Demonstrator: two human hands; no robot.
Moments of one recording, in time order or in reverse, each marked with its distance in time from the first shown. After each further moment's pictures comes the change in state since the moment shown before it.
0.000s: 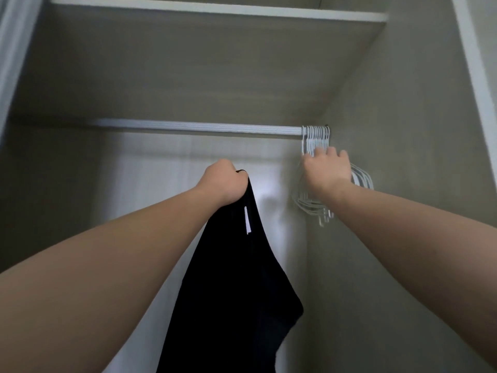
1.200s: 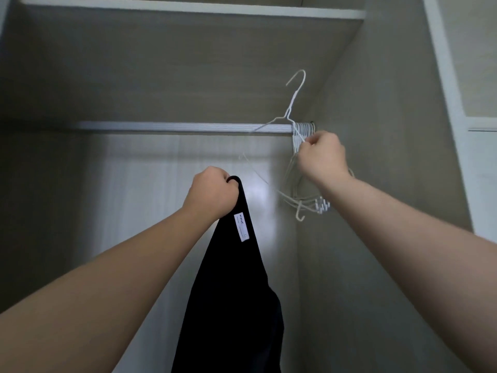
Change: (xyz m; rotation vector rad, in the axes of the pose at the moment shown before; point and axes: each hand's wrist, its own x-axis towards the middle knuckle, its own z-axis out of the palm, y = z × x) left_hand -0.007 -0.006 0.022 -0.095 0.075 0.049; right_hand -0.022 0.014 -0.039 1.191 0.176 0.455
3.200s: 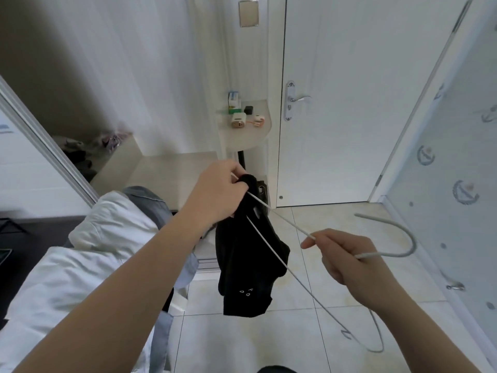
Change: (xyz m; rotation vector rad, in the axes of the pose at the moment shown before) left_hand -0.690 0.307 0.041 -0.140 -0.717 -0.554; right_hand -0.542 0.162 -0.699 0.299 -0.951 0.725
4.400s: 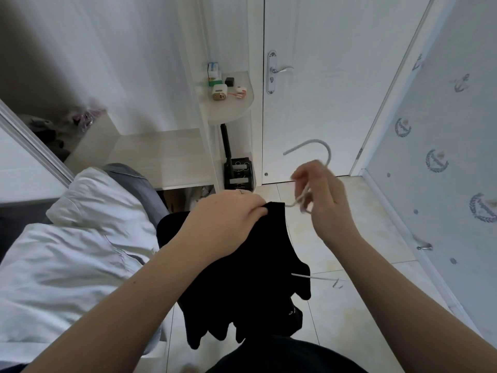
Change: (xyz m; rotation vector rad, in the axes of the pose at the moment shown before) left_hand -0.097 -0.004 0.033 0.520 -0.241 0.421; right_hand 0.018 -0.001 0.027 0.071 0.340 -0.209
